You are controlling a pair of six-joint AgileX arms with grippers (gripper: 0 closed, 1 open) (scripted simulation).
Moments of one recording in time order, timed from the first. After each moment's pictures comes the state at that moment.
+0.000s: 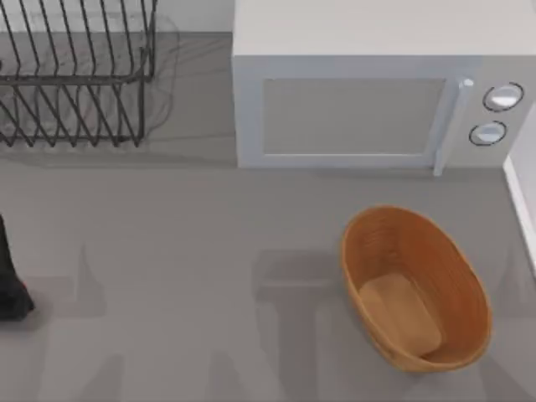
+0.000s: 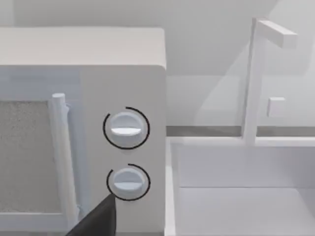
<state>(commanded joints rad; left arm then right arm) 0.00 0.00 0.00 0.00 0.00 0.00 0.00 0.00 0.00 0.00 0.00 0.00</state>
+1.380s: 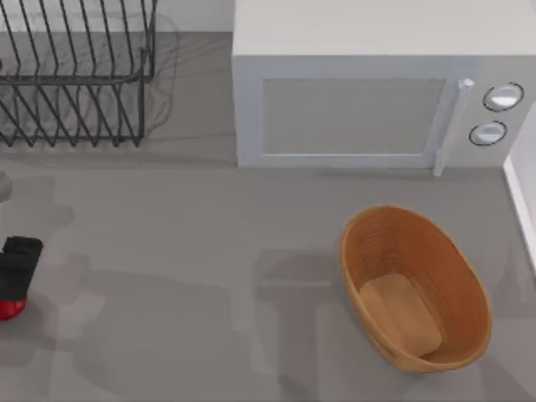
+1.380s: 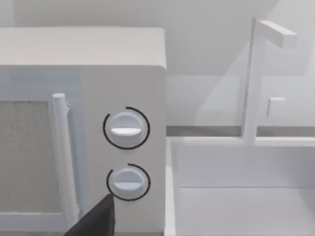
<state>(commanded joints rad) 0.11 1.48 0.88 -0.85 0.04 0.26 0.00 0.00 0.00 0.00 0.00 0.00</state>
